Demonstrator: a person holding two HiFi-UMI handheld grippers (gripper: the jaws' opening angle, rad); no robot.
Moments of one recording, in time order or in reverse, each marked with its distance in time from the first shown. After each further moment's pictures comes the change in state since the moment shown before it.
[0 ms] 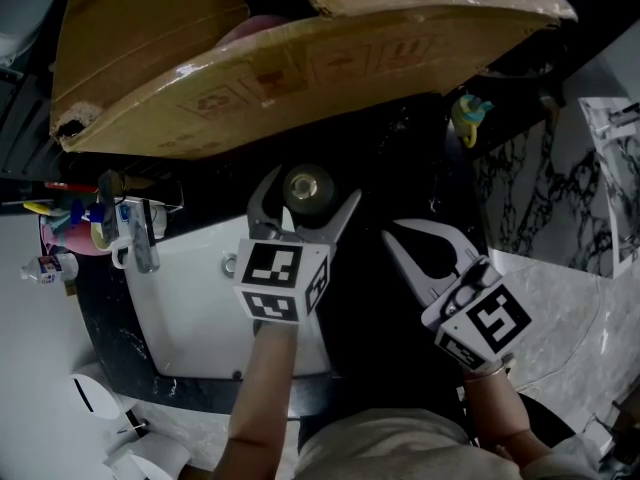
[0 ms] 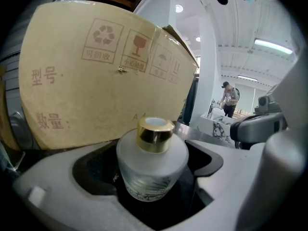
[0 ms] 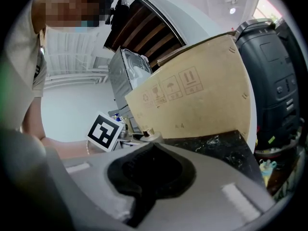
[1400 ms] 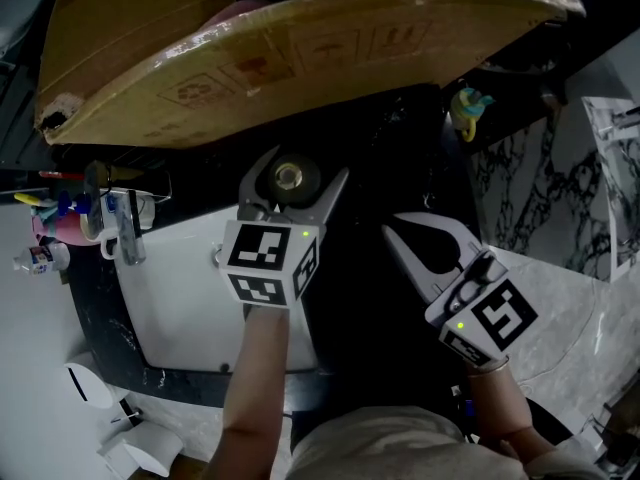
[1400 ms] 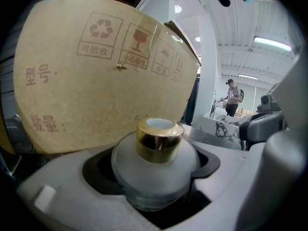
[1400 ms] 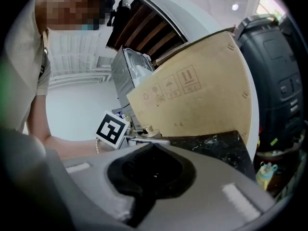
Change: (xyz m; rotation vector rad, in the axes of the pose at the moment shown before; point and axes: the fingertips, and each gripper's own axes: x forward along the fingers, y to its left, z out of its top) left arm 0.016 0.007 0.002 0.013 -0.008 0.020; right arm -0.004 -0.007 0.004 0.012 -0.022 0.069
